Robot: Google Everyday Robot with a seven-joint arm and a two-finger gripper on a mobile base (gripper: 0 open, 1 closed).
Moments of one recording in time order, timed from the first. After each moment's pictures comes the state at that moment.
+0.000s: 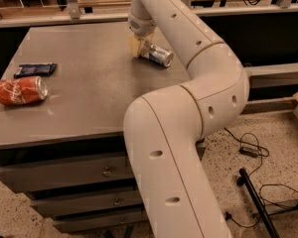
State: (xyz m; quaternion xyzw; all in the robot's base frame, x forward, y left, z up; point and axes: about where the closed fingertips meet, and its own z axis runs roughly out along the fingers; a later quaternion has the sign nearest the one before) arm 0.810 0.017 0.834 -0.44 0.88 -0.01 0.15
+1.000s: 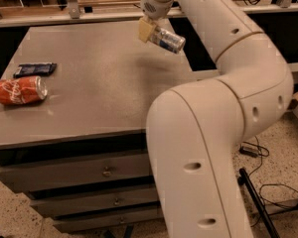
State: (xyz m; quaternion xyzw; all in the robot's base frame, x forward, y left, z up) arm 0.794 -0.013 0.905 -0.49 0.84 -0.01 0.22
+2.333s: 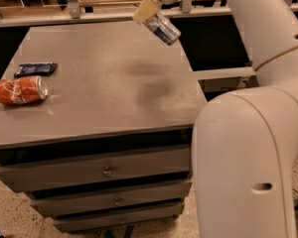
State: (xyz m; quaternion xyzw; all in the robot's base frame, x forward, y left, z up) arm 0.764 0.000 0.982 -0.53 0.75 0.13 0.37
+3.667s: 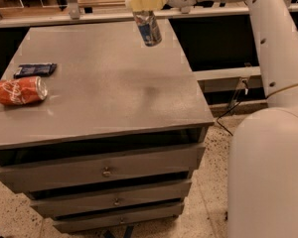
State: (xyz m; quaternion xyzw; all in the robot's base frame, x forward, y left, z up) arm 0.715 0.021 1.032 -0.52 0.59 0.38 0.48
